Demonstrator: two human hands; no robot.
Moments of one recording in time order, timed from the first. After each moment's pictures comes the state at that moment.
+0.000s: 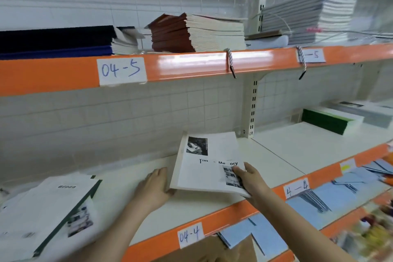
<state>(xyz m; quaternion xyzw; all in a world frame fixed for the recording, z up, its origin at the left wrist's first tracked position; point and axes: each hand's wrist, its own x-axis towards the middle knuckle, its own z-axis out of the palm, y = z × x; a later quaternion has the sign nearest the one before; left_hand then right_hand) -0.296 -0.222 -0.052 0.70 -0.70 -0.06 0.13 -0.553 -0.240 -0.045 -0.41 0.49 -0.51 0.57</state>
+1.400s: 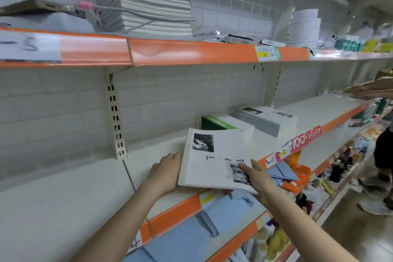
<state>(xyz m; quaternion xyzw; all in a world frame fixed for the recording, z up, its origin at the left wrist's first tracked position) -0.775 -0.431 -0.048 0.58 -0.81 -0.04 0.08 -1.021 -0.381 -0.062 -0.37 0.55 -0.56 0.50</state>
